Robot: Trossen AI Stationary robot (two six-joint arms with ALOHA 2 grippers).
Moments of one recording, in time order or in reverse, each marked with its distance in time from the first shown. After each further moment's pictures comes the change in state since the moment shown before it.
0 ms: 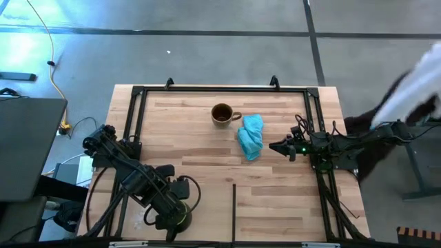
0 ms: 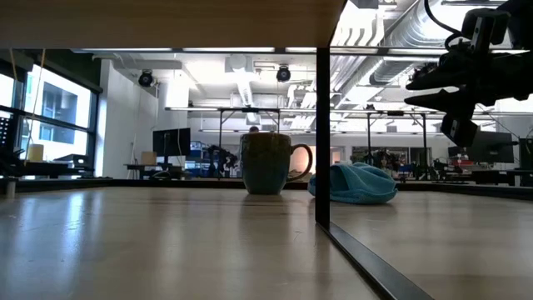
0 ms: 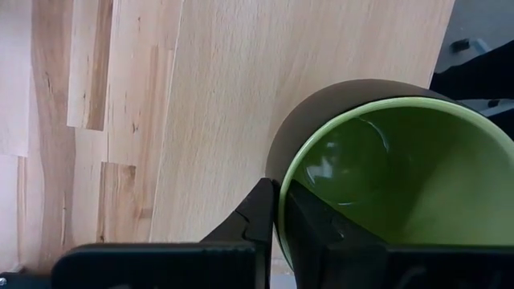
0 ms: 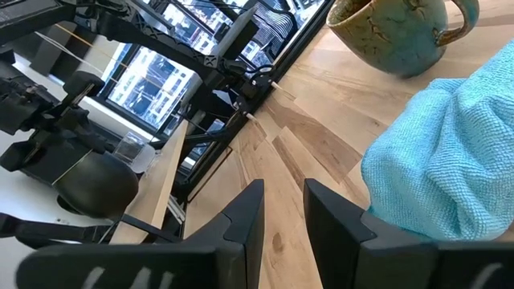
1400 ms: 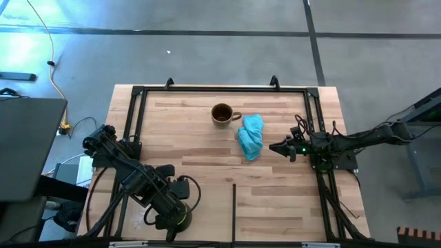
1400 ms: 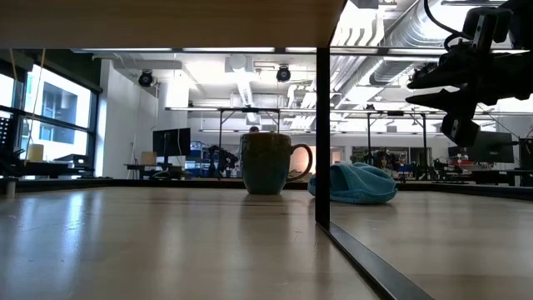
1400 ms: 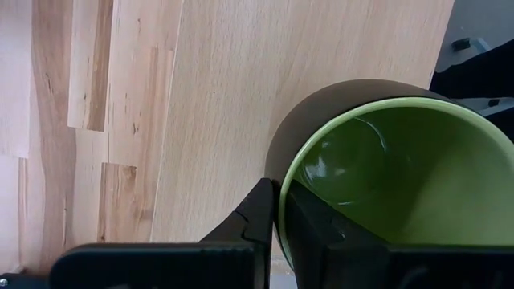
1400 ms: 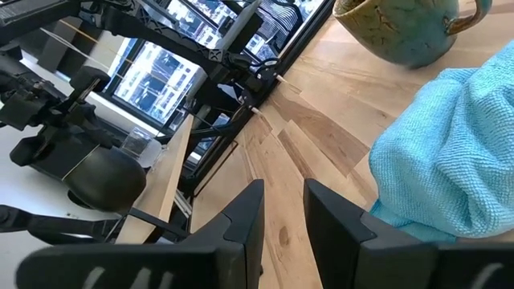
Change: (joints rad) left arm 0.000 0.000 0.000 0.000 0.000 0.005; right arm 0.000 0.000 0.000 0.000 -0.027 0.008
